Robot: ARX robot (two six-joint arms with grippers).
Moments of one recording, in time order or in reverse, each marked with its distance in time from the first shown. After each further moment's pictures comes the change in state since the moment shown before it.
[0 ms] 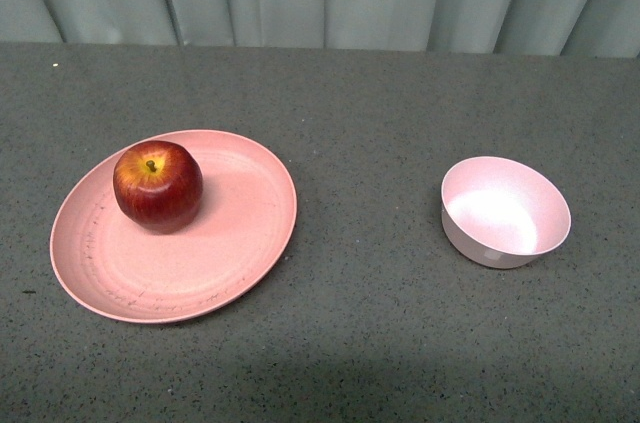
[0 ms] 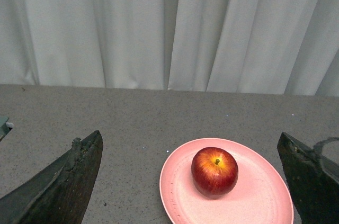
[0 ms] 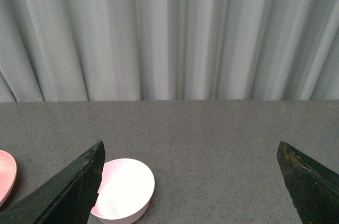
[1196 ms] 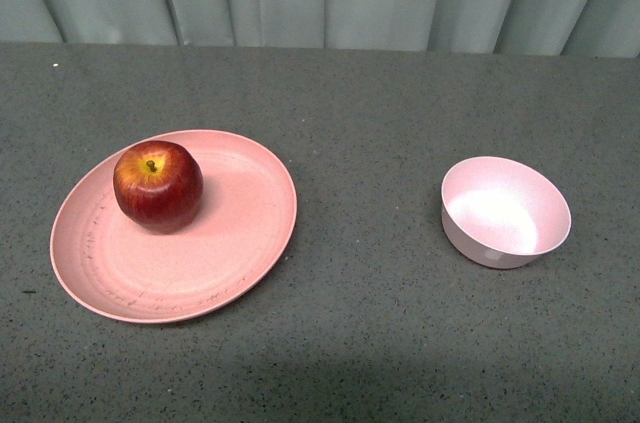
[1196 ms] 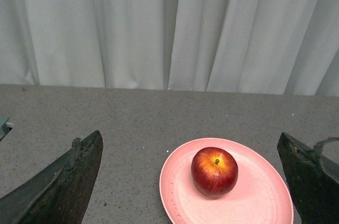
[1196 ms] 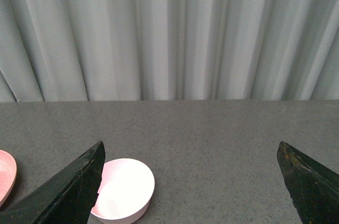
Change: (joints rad) left arm 0.000 0.000 0.000 0.000 0.000 0.000; right arm 0.000 0.000 0.000 0.000 0.000 0.000
